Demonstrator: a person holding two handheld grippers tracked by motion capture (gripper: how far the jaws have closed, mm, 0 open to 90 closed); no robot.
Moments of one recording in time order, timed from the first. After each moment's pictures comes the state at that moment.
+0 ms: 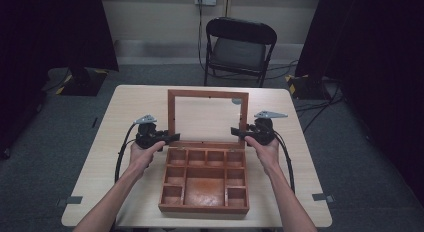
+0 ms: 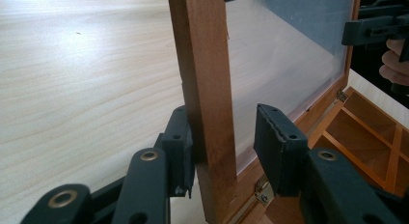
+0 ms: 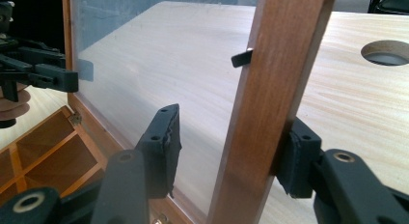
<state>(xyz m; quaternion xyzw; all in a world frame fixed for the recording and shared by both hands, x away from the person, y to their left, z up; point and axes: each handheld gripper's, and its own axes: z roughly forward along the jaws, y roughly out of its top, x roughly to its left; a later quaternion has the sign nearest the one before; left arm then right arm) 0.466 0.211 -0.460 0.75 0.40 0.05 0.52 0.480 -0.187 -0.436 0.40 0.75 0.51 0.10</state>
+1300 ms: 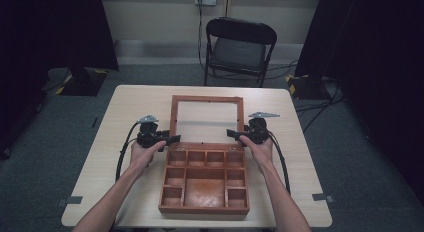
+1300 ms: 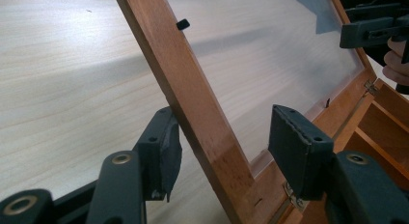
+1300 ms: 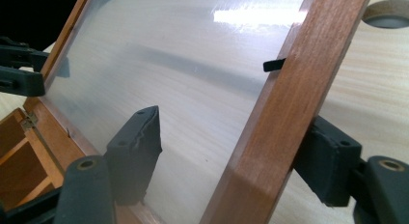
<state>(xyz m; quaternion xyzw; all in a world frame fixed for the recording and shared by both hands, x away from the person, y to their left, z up) 0.475 0.211 -0.470 0.76 0.42 0.05 0.49 0.498 -0.177 -0.460 0.44 0.75 0.48 0.09</state>
